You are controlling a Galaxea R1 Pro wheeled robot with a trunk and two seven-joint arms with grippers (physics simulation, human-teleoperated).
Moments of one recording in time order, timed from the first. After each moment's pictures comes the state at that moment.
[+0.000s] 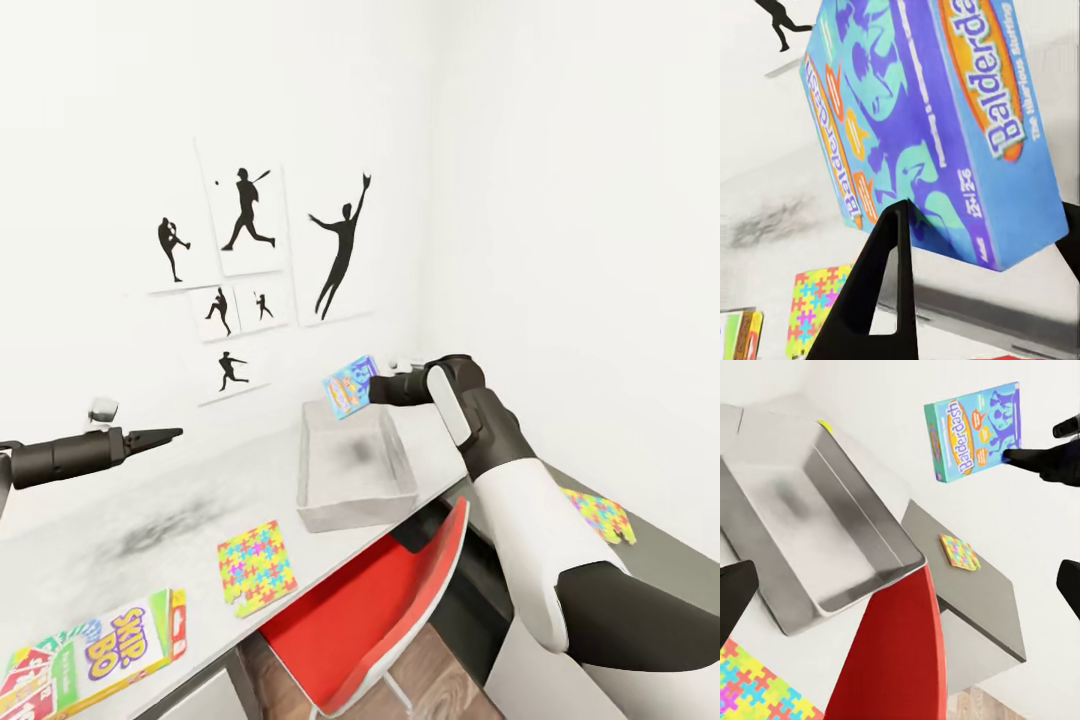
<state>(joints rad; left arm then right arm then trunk) -0.70 0.46 0.33 -1.21 0.10 1.04 -1.32 -1.11 0.17 0.12 -0.92 -0.30 1.00 0.14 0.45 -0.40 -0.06</state>
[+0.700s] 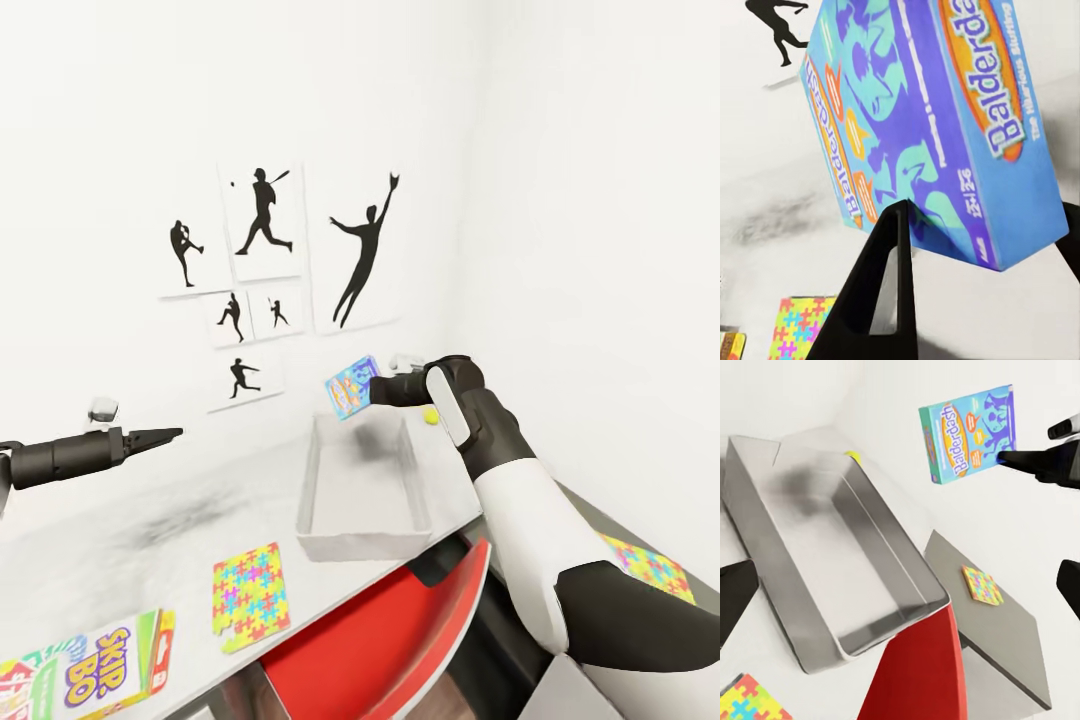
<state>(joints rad) -0.70 0.46 0.33 -1.21 0.11 1.04 -1.32 -1.11 0.17 0.12 -0.91 -0.30 1.00 0.13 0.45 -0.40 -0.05</state>
